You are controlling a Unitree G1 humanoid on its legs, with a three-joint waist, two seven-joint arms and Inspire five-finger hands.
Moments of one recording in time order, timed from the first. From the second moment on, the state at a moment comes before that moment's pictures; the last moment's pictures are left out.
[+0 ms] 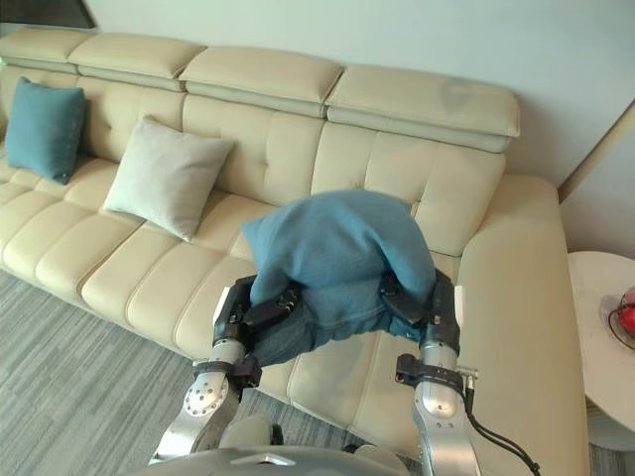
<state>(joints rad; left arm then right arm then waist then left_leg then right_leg) 0.24 0.07 -0.33 -0.03 -0.24 -0.08 0.23 0.32 -0.07 0.02 -0.17 -0.02 -0.05 -0.29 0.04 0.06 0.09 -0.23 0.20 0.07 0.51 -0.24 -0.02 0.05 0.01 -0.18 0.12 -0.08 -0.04</state>
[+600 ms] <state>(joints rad) 0.25 0.09 -0.34 -0.04 -0.21 -0.08 0.24 0.33 -0.02 0.02 -0.13 -0.08 -0.05 -0.32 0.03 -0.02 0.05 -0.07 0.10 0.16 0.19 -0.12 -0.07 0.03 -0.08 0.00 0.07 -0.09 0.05</state>
